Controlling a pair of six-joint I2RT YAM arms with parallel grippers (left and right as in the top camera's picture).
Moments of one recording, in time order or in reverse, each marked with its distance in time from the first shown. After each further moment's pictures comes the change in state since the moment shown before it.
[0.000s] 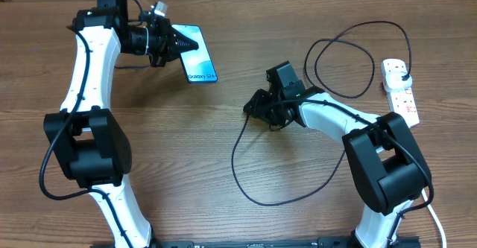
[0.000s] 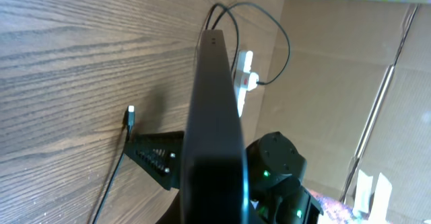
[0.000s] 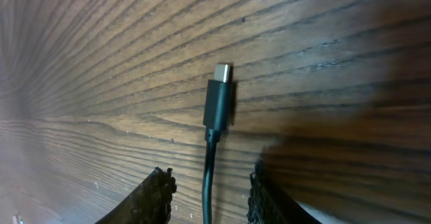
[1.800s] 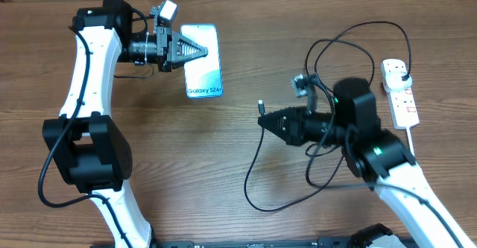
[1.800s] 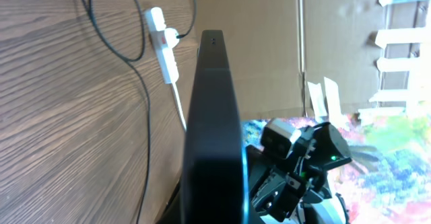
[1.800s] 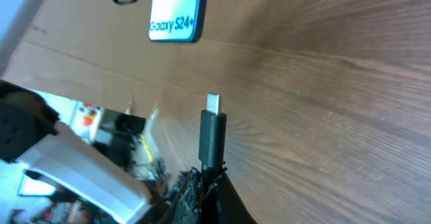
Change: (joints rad) left arm -0.014 -0.046 0.000 -0.329 0.326 0.575; right arm -0.083 -0.853 -0.312 -0.003 -0.442 -0.203
